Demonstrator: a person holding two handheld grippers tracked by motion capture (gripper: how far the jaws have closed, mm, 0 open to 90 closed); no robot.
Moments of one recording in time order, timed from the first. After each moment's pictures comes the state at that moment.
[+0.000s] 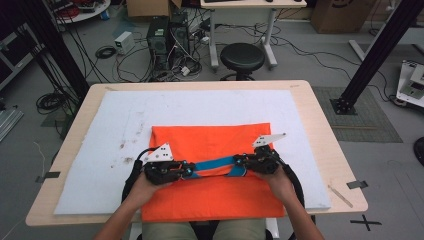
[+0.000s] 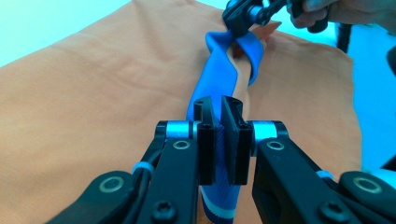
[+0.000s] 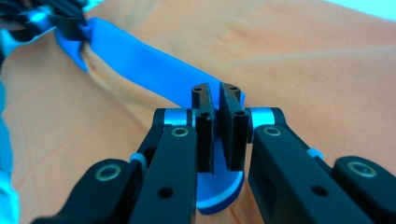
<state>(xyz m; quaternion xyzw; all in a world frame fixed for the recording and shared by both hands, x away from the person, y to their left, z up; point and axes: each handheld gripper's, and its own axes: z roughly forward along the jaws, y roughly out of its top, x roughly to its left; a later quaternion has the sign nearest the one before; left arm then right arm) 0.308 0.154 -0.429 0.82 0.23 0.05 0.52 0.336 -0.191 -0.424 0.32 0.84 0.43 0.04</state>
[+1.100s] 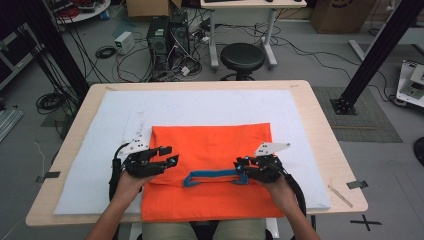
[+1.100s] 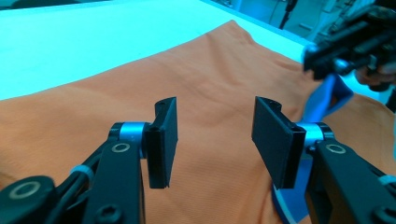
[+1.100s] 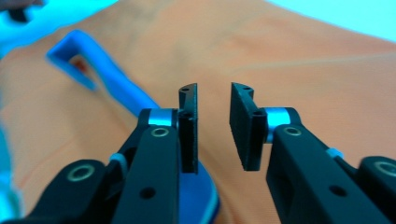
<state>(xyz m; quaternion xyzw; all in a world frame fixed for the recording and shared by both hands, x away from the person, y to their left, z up) 0.315 0.202 -0.422 0.76 0.33 0.10 0.56 0.308 -0.190 -0.421 0.31 0.84 0.44 0.08</state>
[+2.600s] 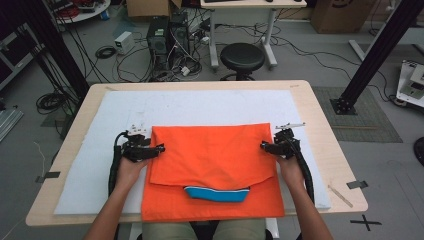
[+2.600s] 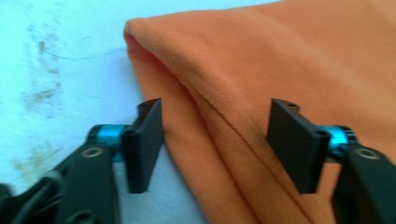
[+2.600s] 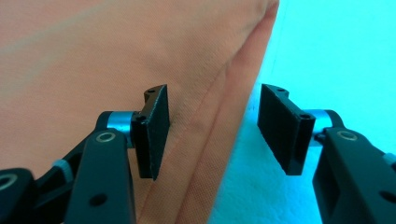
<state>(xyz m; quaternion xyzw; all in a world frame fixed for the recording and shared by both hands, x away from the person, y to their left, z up) 0.375 0.227 -0.455 0.75 0.50 0.19 0.38 0.389 -0.255 -0.445 0.55 0.76 0.31 0.17</state>
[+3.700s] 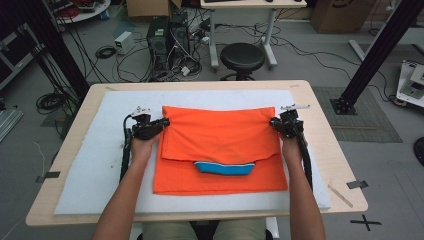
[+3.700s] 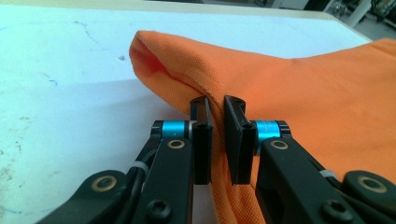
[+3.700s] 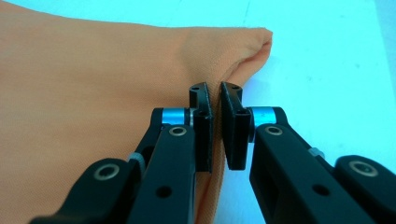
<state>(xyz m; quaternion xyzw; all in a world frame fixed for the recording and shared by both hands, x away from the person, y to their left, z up) 0.442 0.215 -0.452 0.68 0.51 0.17 0.50 0.447 -0.270 -0.427 0.55 0.73 0.34 0.23</state>
